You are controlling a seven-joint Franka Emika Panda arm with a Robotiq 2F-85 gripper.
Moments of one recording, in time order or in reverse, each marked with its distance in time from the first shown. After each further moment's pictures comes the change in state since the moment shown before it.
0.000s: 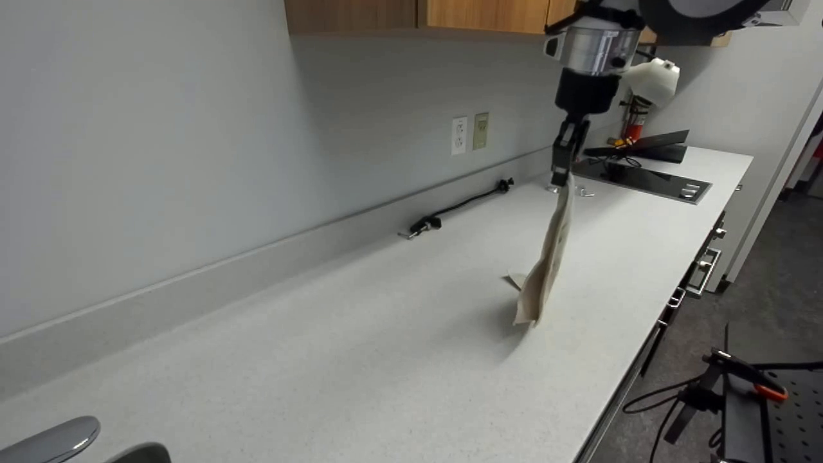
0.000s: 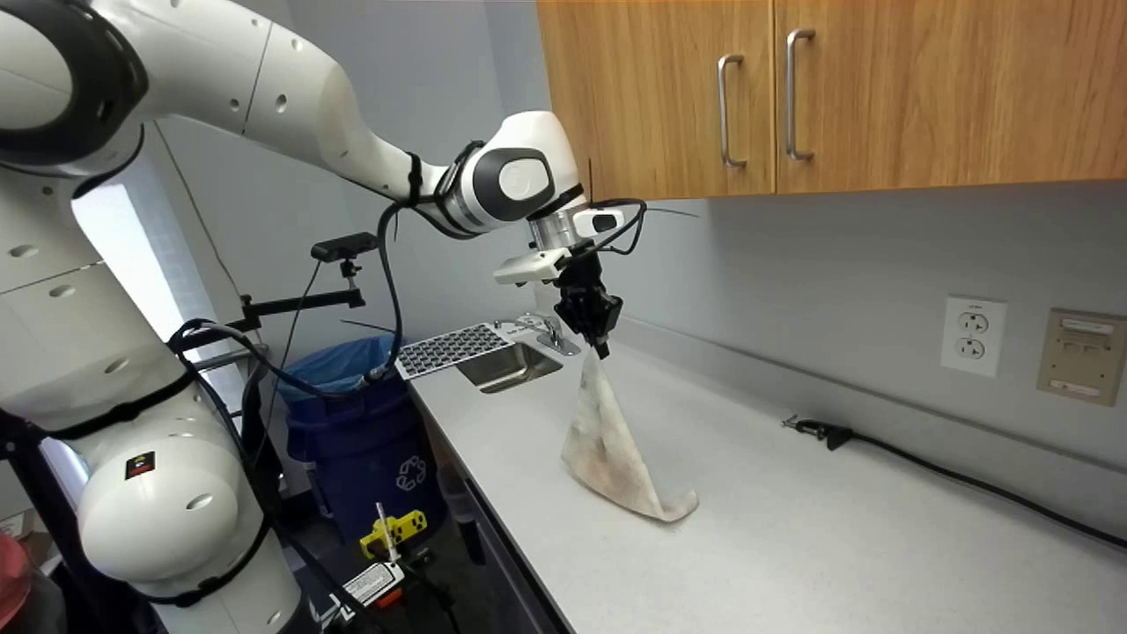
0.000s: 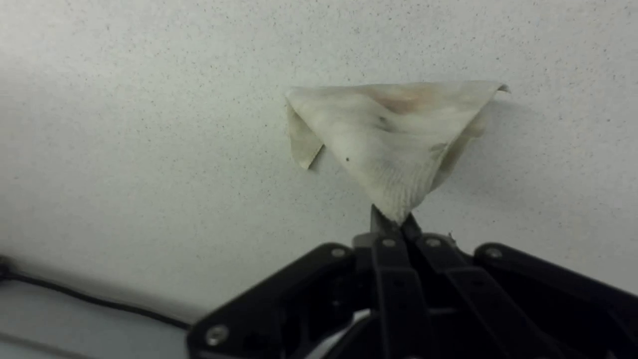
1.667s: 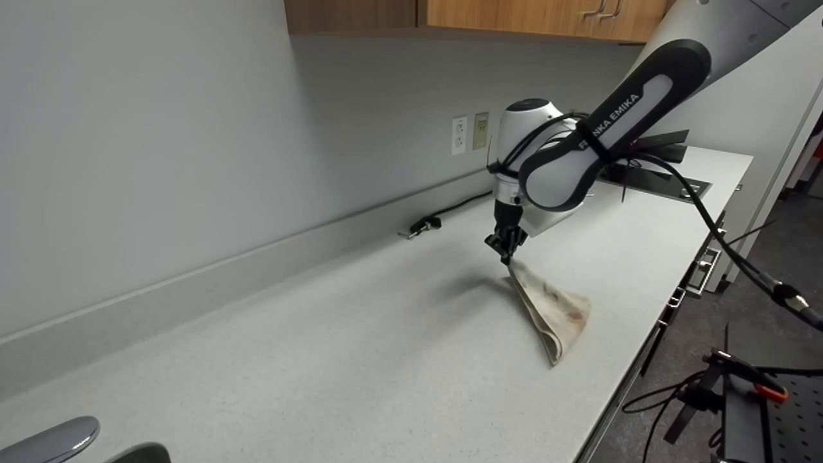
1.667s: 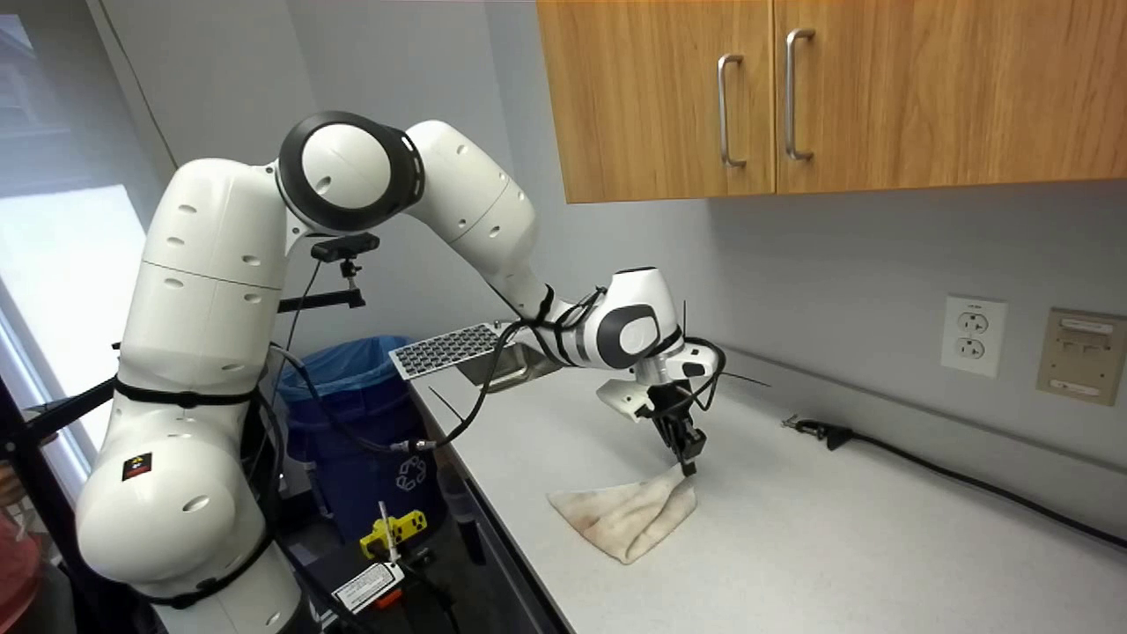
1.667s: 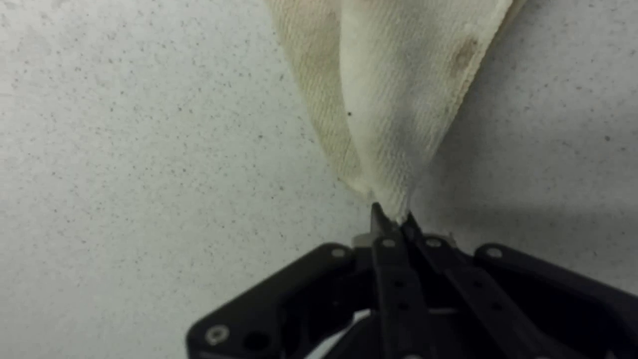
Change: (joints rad) arm -0.020 0.672 -0.096 0.245 -0.018 0.379 0.357
